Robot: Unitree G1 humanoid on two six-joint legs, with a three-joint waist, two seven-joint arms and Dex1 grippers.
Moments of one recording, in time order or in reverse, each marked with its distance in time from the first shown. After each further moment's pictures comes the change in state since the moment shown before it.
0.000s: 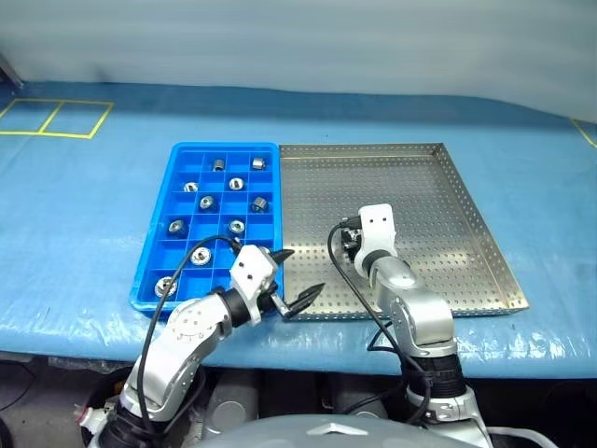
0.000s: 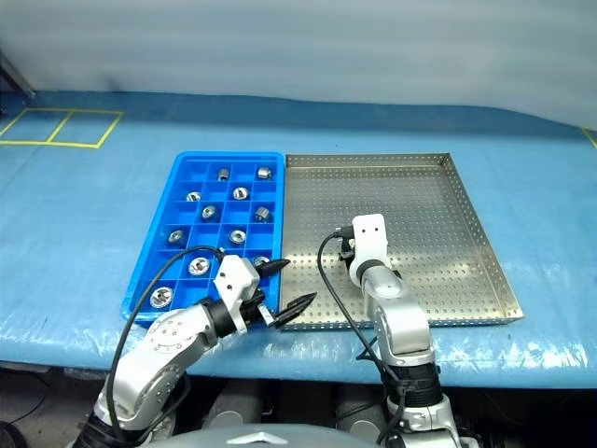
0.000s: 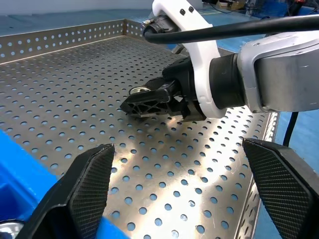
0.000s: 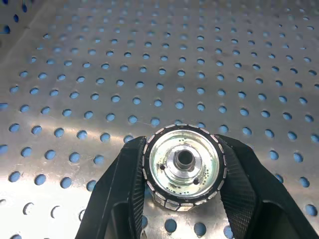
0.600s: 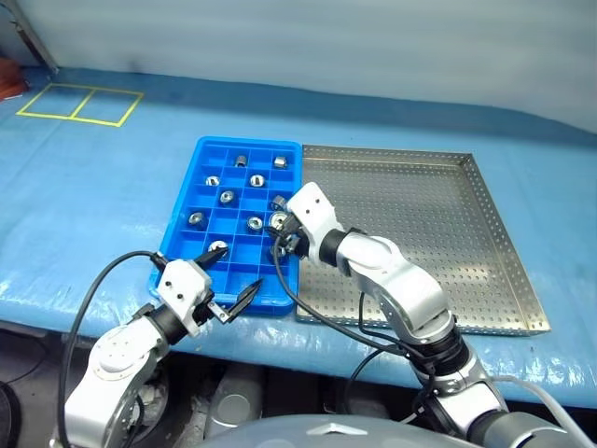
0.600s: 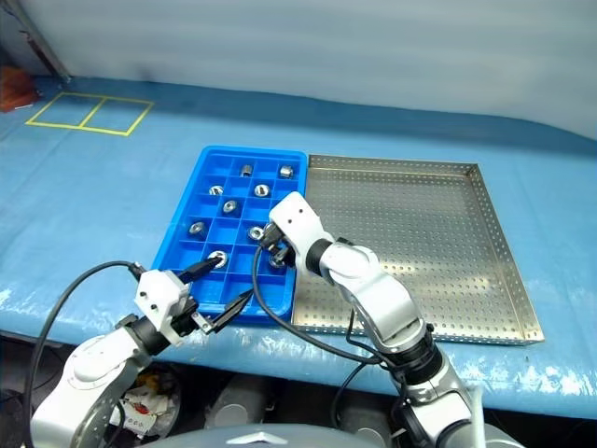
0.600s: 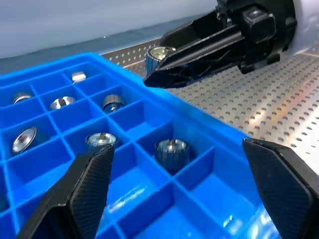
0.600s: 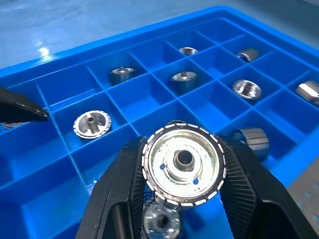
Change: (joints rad) left arm 0.309 0.140 0.296 -0.136 -0.018 -0.139 -0.050; right arm -0.195 -0.092 0.316 -0.104 0.113 0.033 0.349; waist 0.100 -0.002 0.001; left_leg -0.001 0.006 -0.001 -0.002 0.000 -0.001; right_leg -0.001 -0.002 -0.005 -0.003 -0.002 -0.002
